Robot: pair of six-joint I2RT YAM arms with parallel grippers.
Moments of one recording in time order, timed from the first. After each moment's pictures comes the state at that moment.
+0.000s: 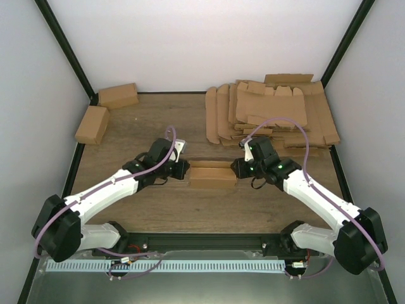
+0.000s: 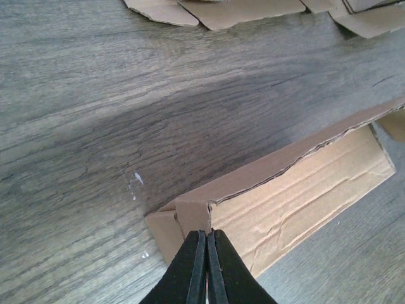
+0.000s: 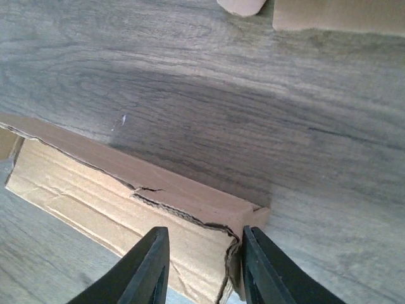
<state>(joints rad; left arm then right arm) -0.68 1.26 0.79 -0.30 0.15 -0.38 0.55 1.14 0.78 -0.49 -0.14 0.35</state>
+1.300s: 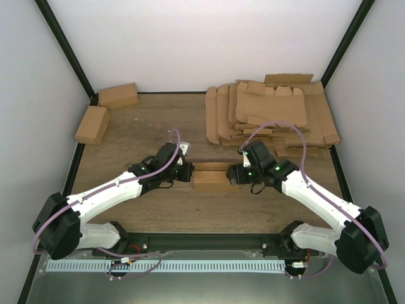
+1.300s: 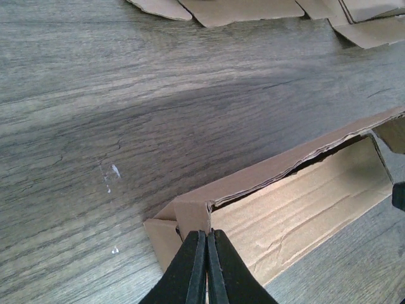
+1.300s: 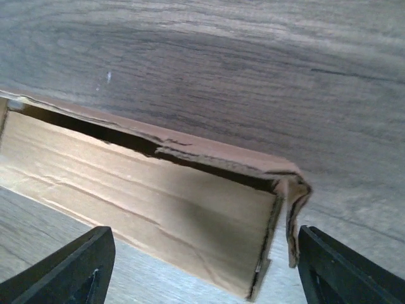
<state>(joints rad) -0.78 1.27 0.80 -0.29 0.05 -0.54 0.61 1.14 0.80 -0.62 -0.10 0.42</state>
